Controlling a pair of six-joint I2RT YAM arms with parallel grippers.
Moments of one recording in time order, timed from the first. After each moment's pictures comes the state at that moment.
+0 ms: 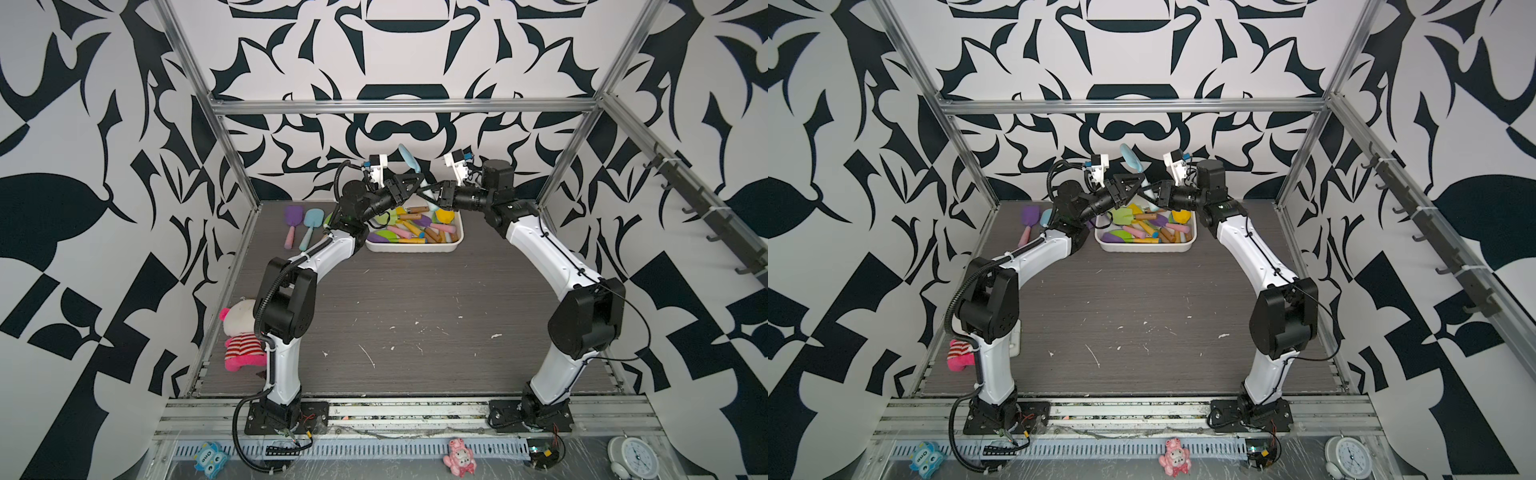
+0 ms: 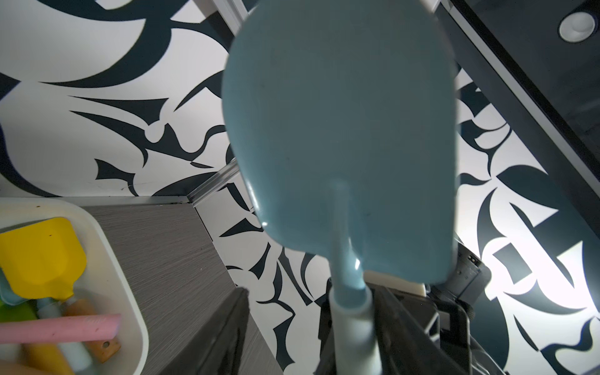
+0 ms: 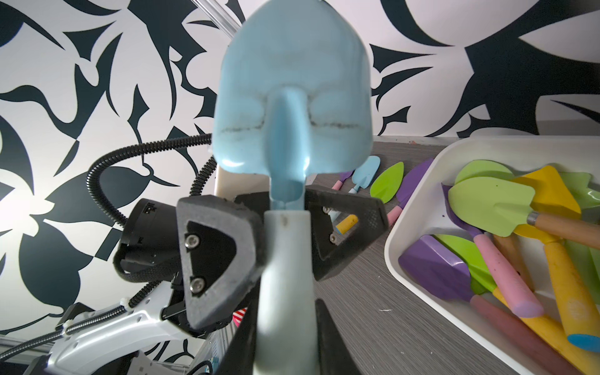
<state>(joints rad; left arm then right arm) -0.45 1.99 1.56 0.73 0.66 -1.16 0.29 1.78 1.67 -0.15 -0.90 0.63</state>
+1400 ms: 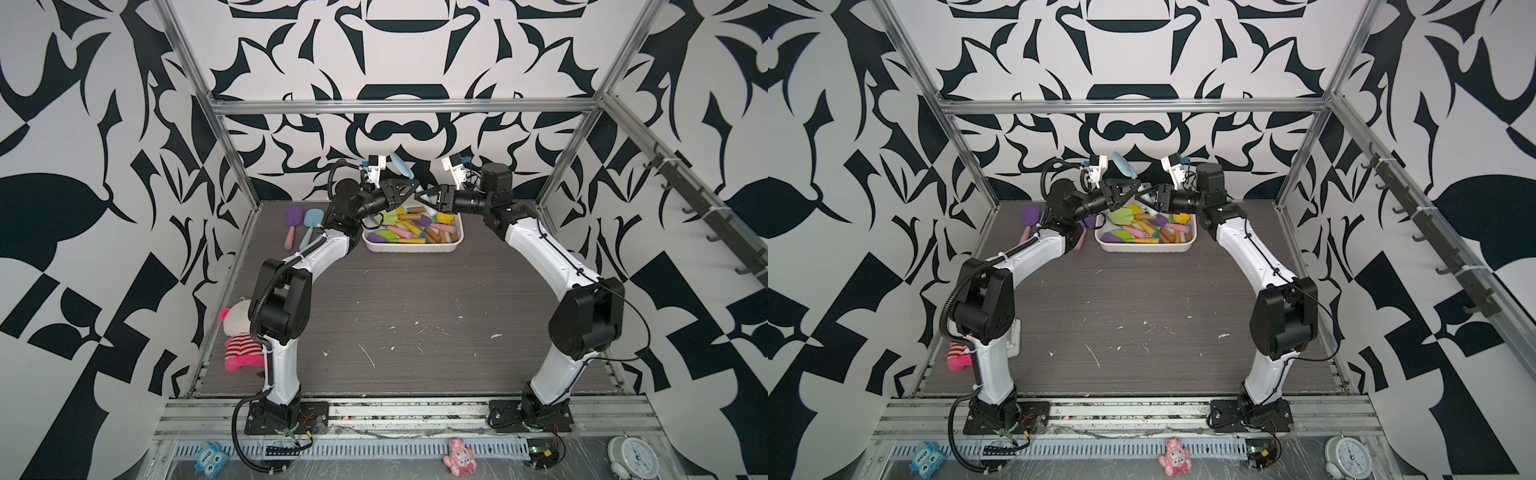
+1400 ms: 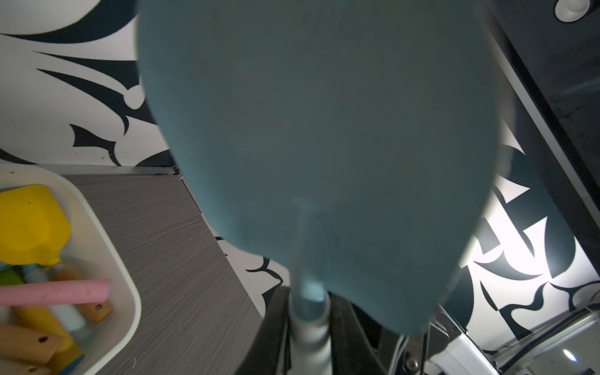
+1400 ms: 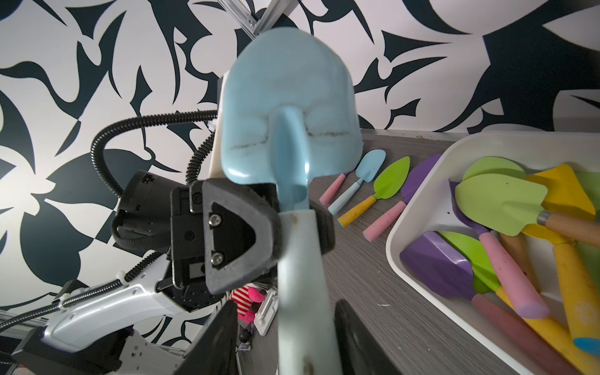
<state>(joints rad) -0.41 1.96 1.54 0.70 0.78 -1.18 0.29 1.77 1.64 -0.13 -0.92 0.59</state>
